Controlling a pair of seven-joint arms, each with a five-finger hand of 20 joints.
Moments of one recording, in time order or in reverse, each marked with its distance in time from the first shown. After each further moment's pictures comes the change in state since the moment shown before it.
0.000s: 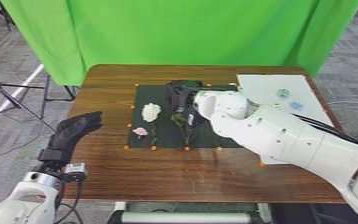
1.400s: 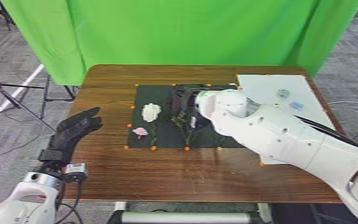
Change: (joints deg) left arm 0.0 -0.3 0.0 0.0 0.1 -0.1 0.0; right arm -1.6 -0.3 3.4 -0.2 0.2 -7.8 2.1
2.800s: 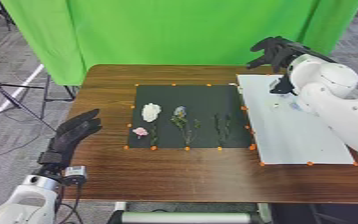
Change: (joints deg) left arm 1.4 0.0 -0.4 -0.6 0.3 0.1 0.0; right arm -9.4 24.5 24.1 -9.3 -1.3 7.4 8.6
